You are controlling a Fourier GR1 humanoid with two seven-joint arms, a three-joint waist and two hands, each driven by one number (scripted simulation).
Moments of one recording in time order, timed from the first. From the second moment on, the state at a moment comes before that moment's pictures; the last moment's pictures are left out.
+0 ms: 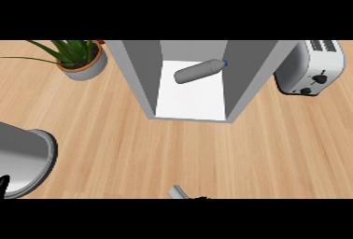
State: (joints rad) left arm 0.70 0.50 -0.12 -2.29 0.70 -0.02 -0.47; right arm 0.35 -0.07 0.73 -2.23 0.15 0.13 0.27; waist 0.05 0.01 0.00
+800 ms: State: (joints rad) left arm 0.92 0.51 0.16 -2.28 0.90 -0.32 -0.52; right arm -0.32 -0.01 0.56 -1.94 -0.25 -0.11 0.43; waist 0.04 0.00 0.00
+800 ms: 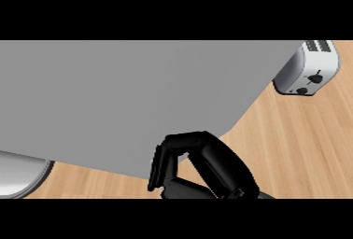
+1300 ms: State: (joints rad) left arm 0.99 0.47 0.30 -2.26 0.99 -0.46 -0.49; right arm -0.56 -0.01 0.28 -1.66 -0.45 0.02 0.39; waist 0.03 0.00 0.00
